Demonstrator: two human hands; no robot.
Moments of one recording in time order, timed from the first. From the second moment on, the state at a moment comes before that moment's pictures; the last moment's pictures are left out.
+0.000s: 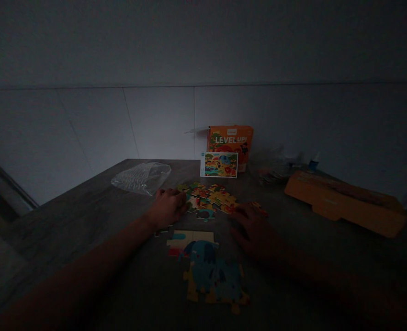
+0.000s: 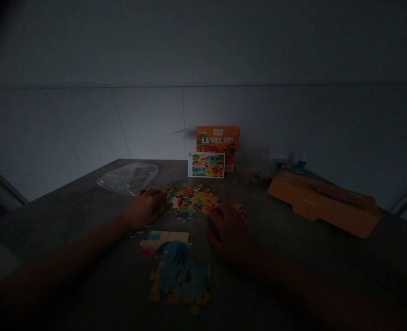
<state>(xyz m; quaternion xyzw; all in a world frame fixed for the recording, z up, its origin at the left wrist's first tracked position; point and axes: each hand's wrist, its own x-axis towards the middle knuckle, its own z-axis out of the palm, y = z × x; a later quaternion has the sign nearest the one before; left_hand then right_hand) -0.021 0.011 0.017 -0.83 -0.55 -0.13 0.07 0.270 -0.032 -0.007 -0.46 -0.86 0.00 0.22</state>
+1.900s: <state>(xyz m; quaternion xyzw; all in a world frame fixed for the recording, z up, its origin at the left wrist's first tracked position) -0.054 0.025 0.032 -0.64 -0.66 -0.37 -0.11 0.274 -0.030 -0.009 -0.46 -0.86 0.00 0.21</state>
